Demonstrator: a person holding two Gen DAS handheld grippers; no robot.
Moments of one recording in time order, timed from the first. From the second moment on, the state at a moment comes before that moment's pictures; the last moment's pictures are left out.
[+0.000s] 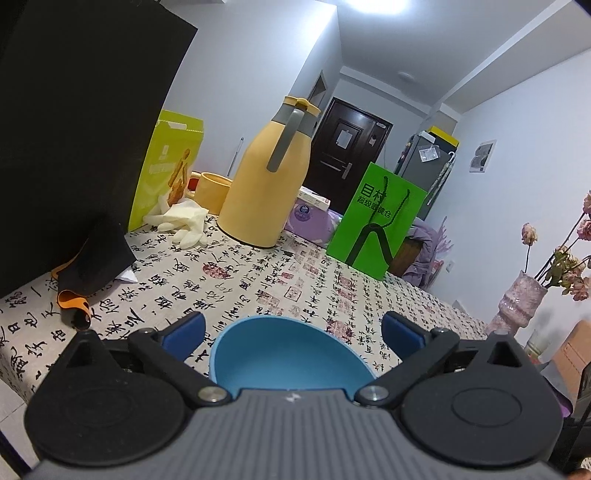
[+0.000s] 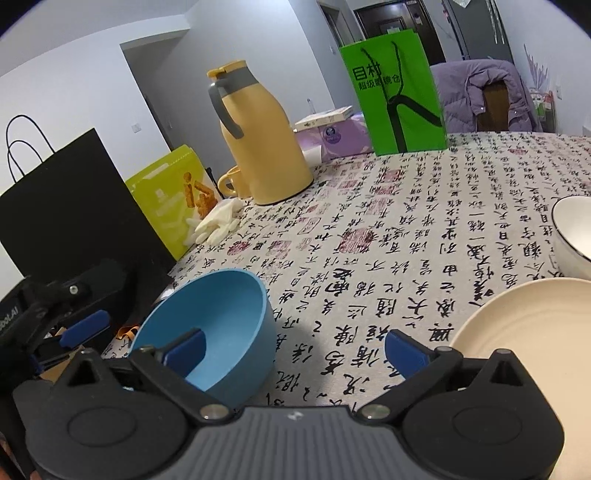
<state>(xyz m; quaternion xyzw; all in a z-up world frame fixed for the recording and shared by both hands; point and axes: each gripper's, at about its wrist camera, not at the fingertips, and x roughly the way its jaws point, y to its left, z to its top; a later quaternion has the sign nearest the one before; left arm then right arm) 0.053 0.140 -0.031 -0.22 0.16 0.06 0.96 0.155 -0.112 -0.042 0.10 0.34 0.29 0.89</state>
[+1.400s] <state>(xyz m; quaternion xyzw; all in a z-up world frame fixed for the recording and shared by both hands) 0.035 0.074 -0.001 -0.17 0.15 0.04 0.97 0.117 -0.203 -0.023 0.15 0.28 0.26 0.91</state>
